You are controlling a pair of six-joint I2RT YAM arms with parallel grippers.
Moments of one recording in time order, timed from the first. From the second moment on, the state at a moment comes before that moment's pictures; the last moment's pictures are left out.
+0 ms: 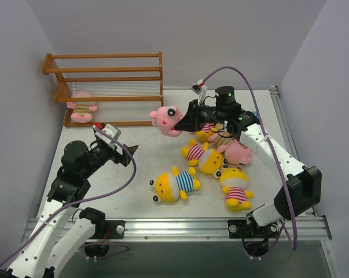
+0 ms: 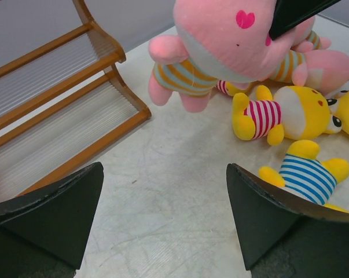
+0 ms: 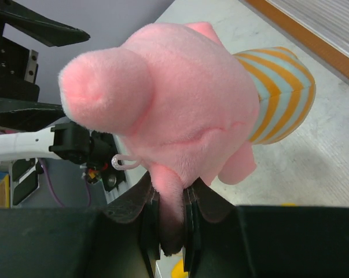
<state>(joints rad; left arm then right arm) -0.36 0.63 0.77 -0.26 0.27 0.11 0.47 1.47 1.30 -0.28 -0.80 0.28</state>
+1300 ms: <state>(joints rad) -0.37 0.79 0.76 -0.10 0.56 -0.12 0.70 1.55 1.34 -0.30 -0.80 0.18</state>
